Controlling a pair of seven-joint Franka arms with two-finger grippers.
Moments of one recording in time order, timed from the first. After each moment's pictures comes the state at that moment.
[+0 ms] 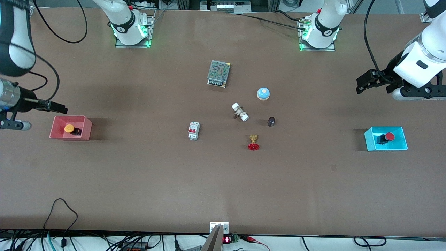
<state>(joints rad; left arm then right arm) 0.00 0.02 -0.11 -1.60 -0.03 1.60 -0.15 -0.08 0.23 -0.09 -1.73 -0.01 1.80 -0.02</state>
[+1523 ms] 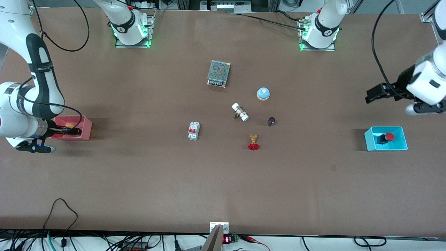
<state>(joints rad) 0.10 0.12 -0.10 -1.57 -0.03 1.61 -0.15 -0.16 0.55 -0.09 -1.73 -0.12 2.10 -0.07</state>
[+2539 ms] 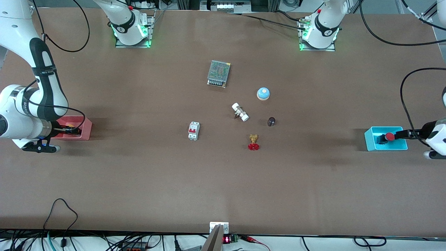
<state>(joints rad) 0.37 0.53 -0.09 -1.54 0.13 1.93 0.24 -0.16 0.58 -0.09 -1.73 -0.13 2.09 -0.10</state>
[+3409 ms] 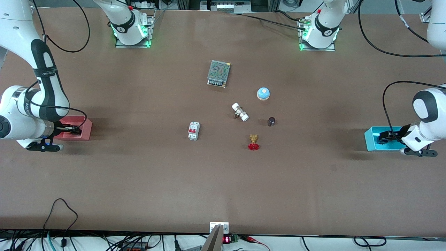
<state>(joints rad) 0.46 0.61 -0.10 -1.76 0.13 2.27 0.34 -0.16 0.58 -0.09 -1.73 -0.13 2.06 -0.12</state>
